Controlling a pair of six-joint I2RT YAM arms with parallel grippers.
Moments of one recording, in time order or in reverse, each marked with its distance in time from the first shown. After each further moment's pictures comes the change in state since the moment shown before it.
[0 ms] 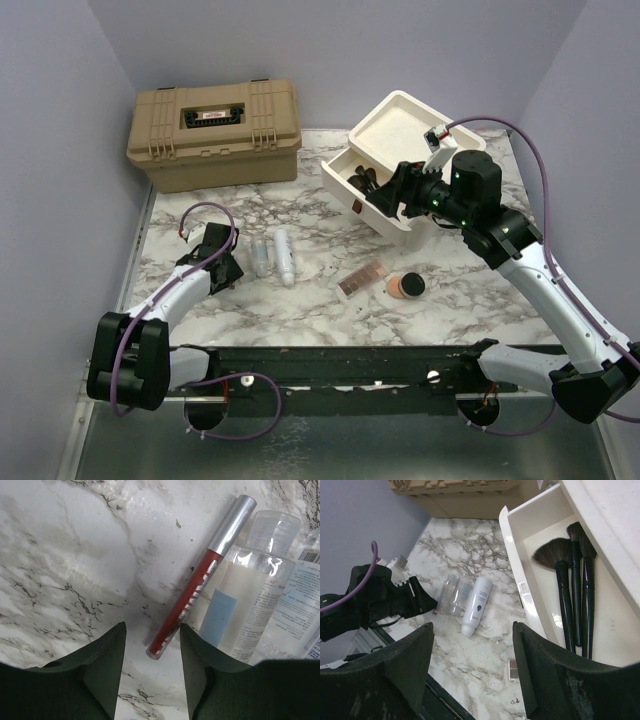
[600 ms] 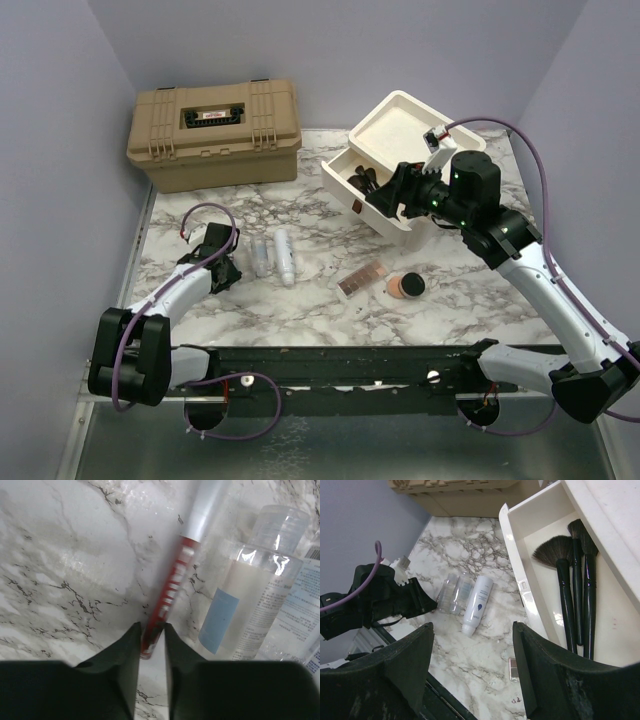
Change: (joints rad) left arm 0.000 0.025 0.000 0.000 0.008 -0.004; right arm 0.000 0.001 -0.006 0.002 -0.002 0.007
